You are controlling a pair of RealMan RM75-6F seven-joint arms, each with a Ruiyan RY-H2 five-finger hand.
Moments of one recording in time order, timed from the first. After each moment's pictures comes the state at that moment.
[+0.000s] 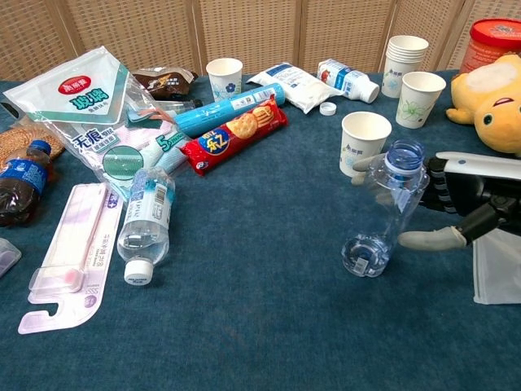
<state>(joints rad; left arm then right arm) -0.03 -0.98 0.00 -1.80 1.56 1.55 -0.16 0.60 -1.38 -0.10 -1.49 -1.68 1.02 1.05</state>
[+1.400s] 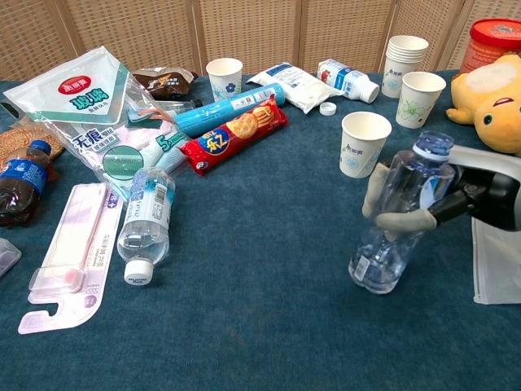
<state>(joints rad) -0.02 -1.00 -0.01 -1.75 1.55 1.55 -0.20 0.56 -1.44 0.00 -1.54 -1.48 0.99 0.84</state>
